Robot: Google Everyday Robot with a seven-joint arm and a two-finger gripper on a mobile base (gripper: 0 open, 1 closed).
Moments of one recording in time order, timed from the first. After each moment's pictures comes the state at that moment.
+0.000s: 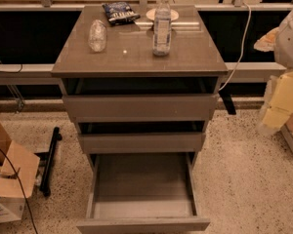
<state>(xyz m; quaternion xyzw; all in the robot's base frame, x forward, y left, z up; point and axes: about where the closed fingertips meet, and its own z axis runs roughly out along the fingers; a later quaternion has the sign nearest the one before) 0.438 -0.217 0.977 -0.60 0.78 -0.03 0.16</state>
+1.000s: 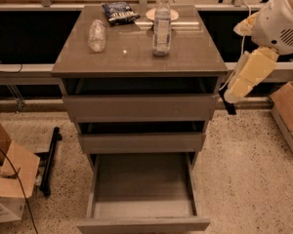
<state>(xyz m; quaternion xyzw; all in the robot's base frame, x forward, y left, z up) 0.508 -0.189 0.980 -0.58 0.77 0.04 0.26</state>
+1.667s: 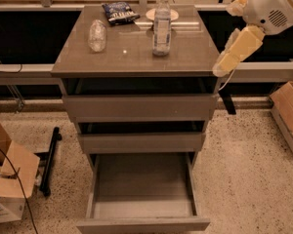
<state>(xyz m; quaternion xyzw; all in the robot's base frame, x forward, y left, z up) 0.570 -0.178 0.998 -0.57 0.75 0.06 0.33</state>
